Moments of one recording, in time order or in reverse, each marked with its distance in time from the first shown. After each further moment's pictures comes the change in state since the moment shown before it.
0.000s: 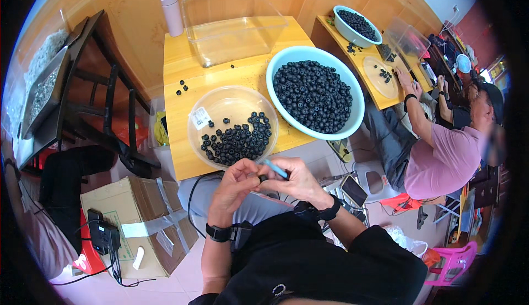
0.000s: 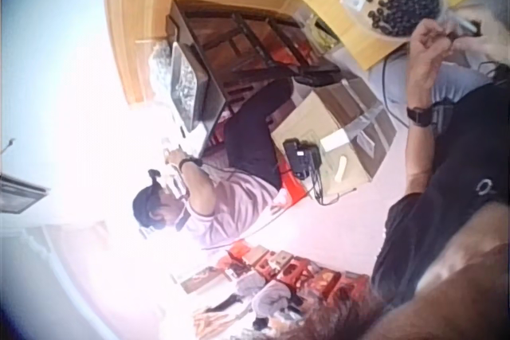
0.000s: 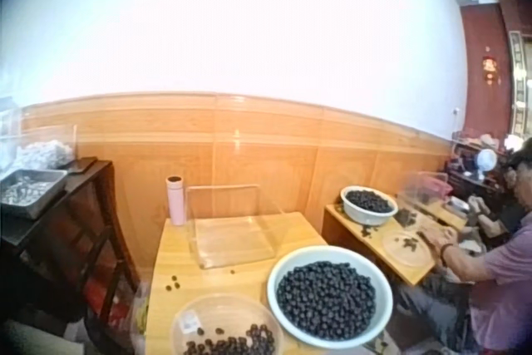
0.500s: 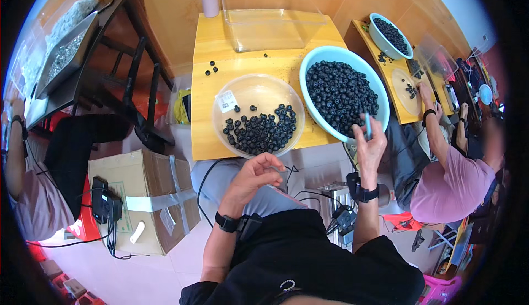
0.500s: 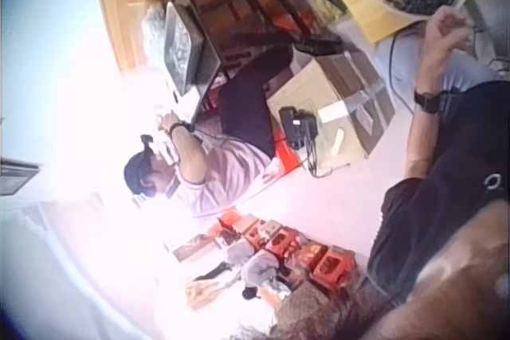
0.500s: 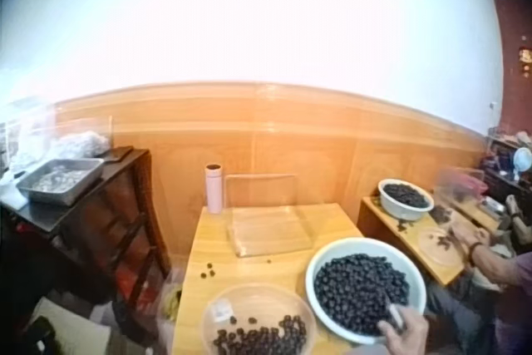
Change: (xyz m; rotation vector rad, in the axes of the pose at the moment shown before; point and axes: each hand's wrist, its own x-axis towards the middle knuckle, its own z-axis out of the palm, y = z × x) left_hand -0.007 -0.005 -0.001 0.229 0.096 -0.045; right_hand 0.003 0.025 -0.103 -0.749 0.888 -0.172
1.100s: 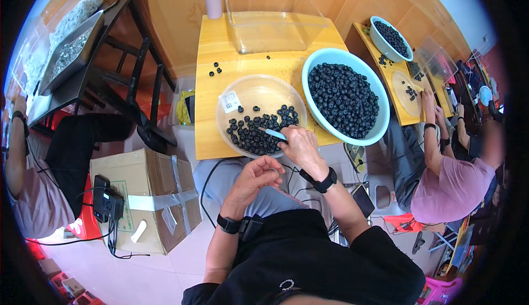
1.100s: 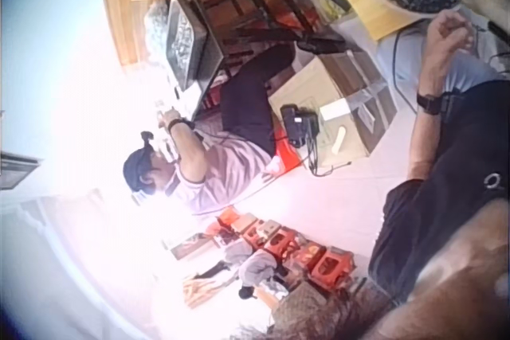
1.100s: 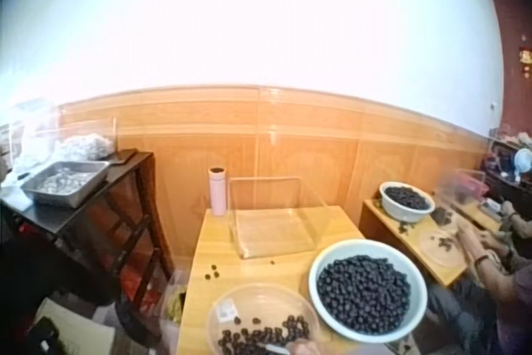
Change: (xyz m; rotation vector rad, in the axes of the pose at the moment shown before) left_hand -0.010 -0.006 -0.005 -0.034 0.048 0.020; right_hand -0.036 -0.067 0.105 -0.148 -0.705 -0.272
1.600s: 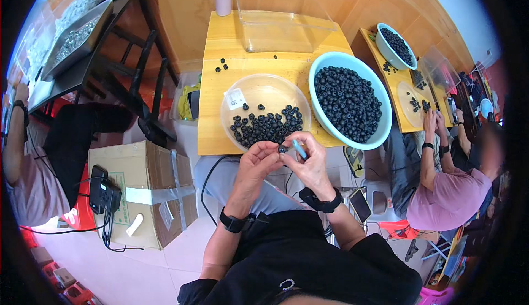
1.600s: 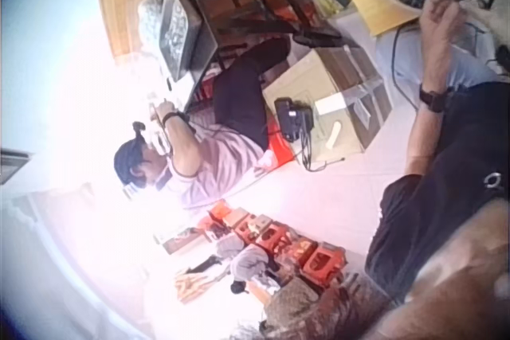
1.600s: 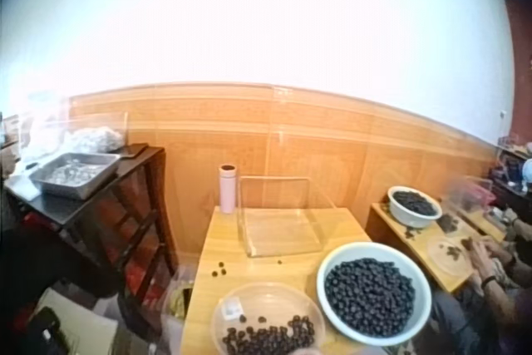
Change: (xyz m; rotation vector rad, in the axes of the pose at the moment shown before) left_hand 0.009 0.010 0.021 -0.121 0.273 0.211; right_hand -0.036 -0.034 -0.026 0.867 0.222 0.003
